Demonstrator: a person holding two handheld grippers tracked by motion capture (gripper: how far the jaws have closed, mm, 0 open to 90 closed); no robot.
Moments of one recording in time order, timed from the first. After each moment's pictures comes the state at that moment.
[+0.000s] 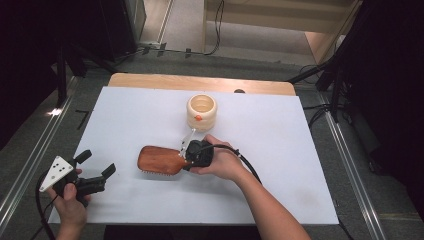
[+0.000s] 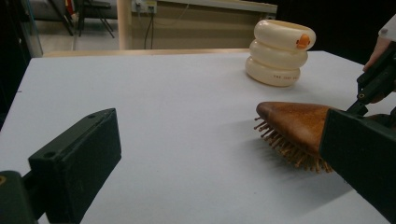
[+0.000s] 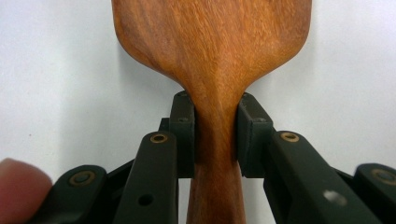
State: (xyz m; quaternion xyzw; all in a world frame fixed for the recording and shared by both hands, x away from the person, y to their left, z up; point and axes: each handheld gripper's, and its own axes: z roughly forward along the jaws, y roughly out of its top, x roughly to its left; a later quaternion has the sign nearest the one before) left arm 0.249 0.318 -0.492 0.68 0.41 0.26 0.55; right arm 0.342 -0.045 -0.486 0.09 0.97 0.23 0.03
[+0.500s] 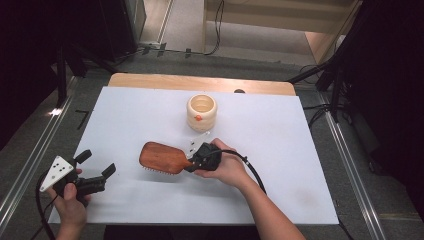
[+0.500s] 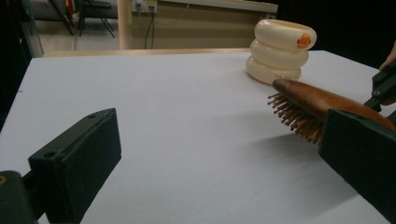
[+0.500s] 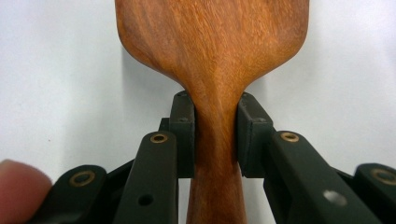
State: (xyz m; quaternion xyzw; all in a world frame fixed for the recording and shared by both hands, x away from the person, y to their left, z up) left arm 0.249 0.318 -0.492 0.68 0.41 0.26 0.55; right arm 0.330 -0.068 -0.490 0.12 0.94 0.31 0.04
